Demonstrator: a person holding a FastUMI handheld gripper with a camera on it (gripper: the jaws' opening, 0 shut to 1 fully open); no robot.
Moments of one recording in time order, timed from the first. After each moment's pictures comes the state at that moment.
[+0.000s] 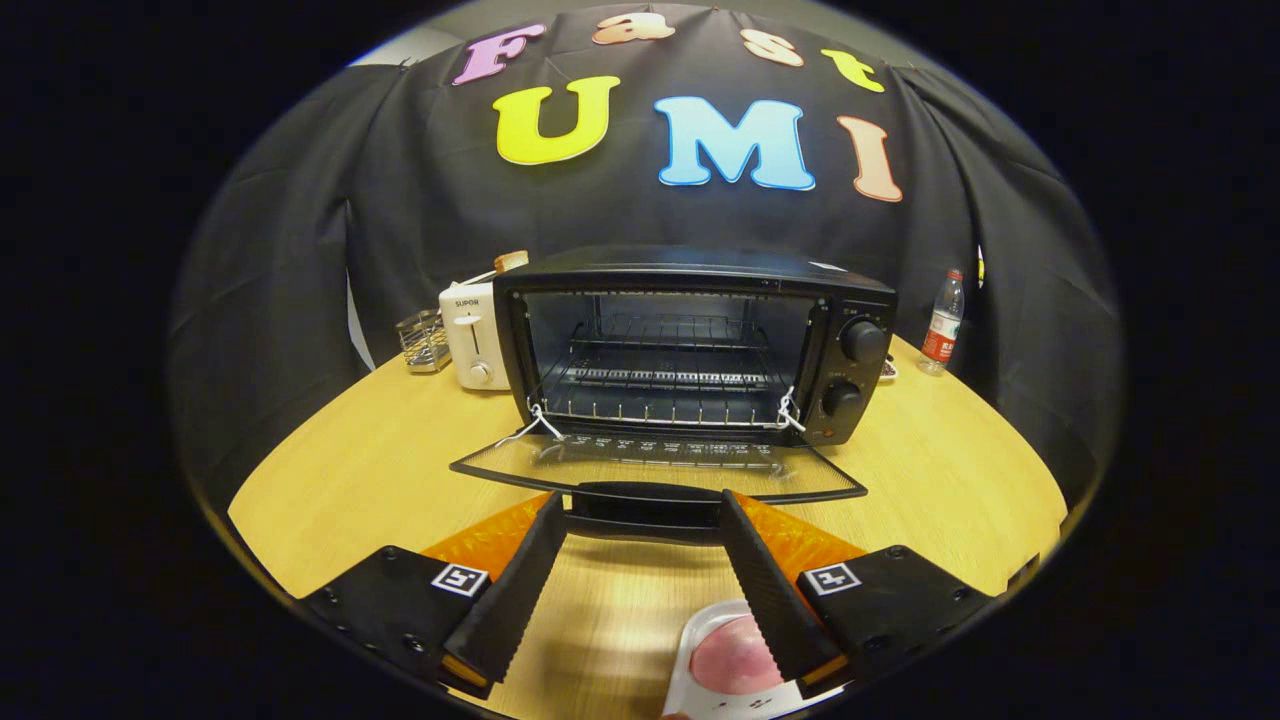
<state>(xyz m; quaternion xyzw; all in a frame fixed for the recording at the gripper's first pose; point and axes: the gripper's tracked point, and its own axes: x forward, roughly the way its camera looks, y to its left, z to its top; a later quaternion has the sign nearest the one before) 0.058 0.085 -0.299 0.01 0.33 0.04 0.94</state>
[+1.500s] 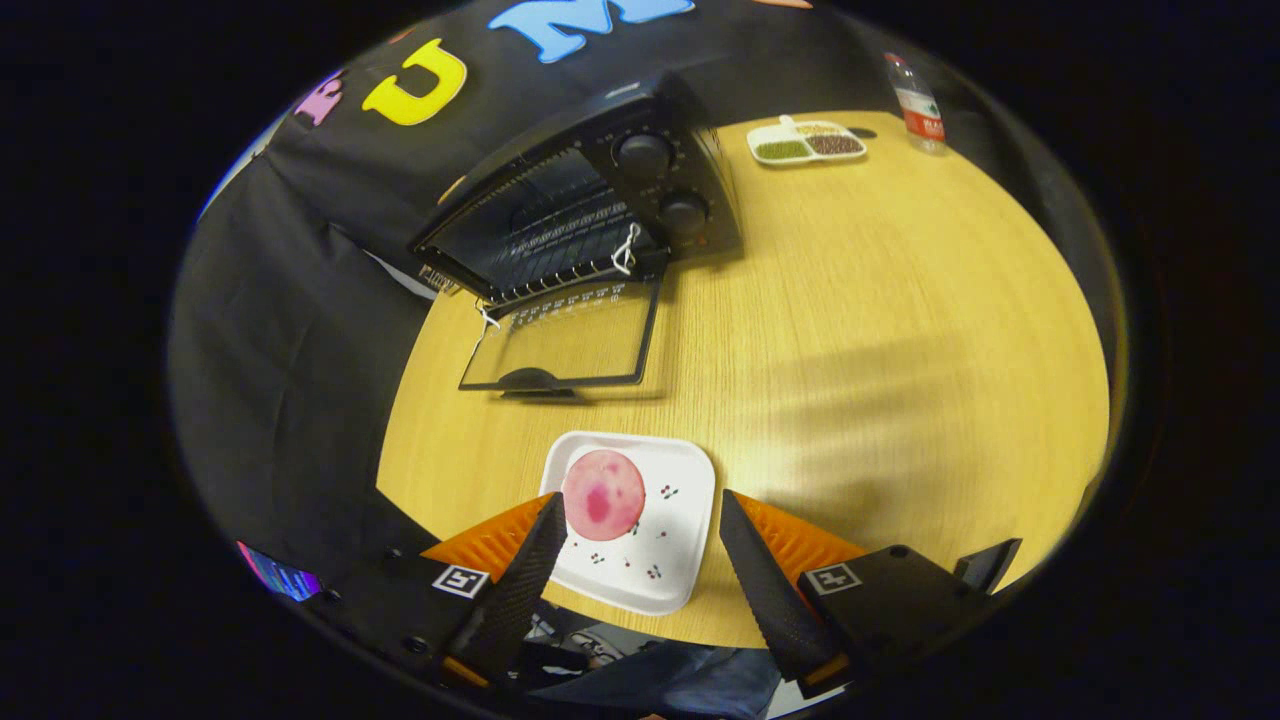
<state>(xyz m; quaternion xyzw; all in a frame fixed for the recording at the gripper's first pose) -0.041 -0.073 -0.310 0.22 0.63 0.16 0.73</state>
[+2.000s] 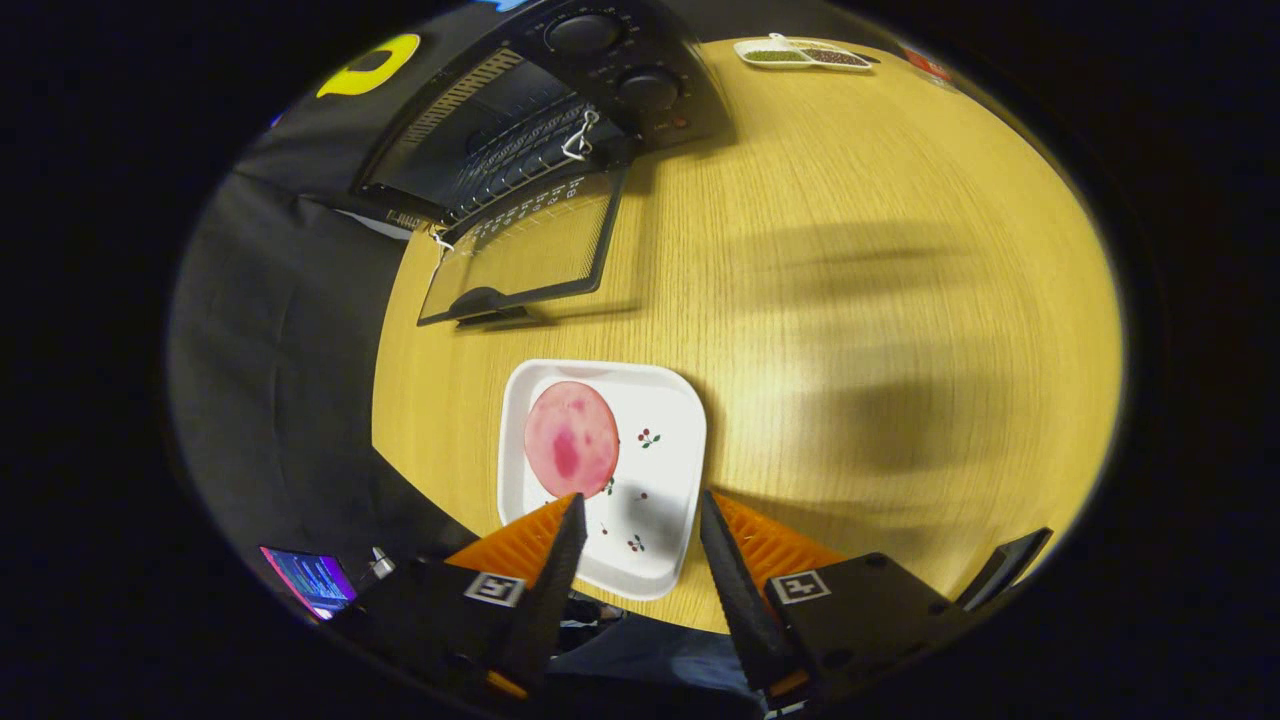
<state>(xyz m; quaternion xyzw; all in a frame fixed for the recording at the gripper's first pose) -0.072 -0.066 -0.355 0.20 0.71 0.17 0.65</state>
